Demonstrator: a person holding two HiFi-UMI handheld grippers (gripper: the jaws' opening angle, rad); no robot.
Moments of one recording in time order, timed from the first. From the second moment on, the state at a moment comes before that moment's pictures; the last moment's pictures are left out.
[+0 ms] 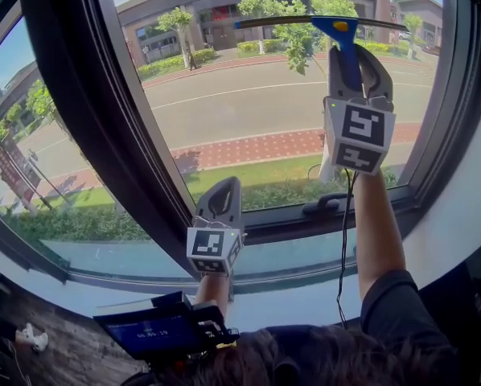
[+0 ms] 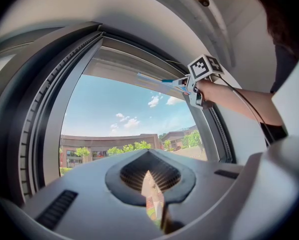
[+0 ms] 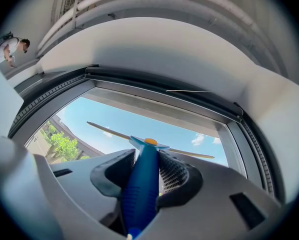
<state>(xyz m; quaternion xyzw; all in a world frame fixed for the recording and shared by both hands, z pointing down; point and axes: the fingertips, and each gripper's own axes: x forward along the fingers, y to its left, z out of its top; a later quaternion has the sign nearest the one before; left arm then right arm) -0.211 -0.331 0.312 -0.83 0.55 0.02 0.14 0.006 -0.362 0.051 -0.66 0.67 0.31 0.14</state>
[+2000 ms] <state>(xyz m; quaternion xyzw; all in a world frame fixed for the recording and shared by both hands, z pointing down) -0.194 -0.323 0.313 -0.84 0.53 0.00 0.13 0.016 -0.358 0.211 -0.66 0.70 0.25 0.07</state>
